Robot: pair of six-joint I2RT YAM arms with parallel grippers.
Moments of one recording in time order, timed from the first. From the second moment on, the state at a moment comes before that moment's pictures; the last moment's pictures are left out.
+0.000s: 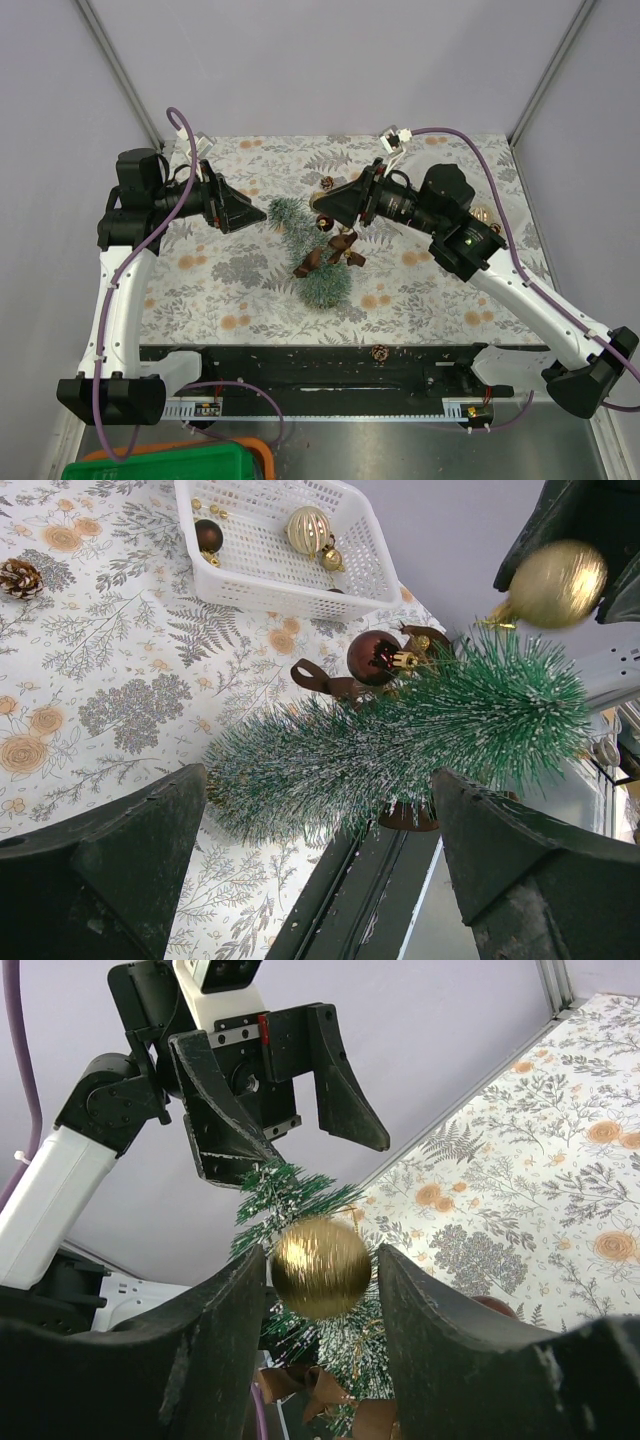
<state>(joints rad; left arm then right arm) 0.01 1.11 1.32 -0.69 1.10 -0.11 0.73 1.17 1.25 0.01 -0.41 0.63</state>
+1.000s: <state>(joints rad) 0.01 1.11 1.32 -0.68 1.10 -0.11 0.64 1.08 1.28 -0.24 -0.13 0.45</state>
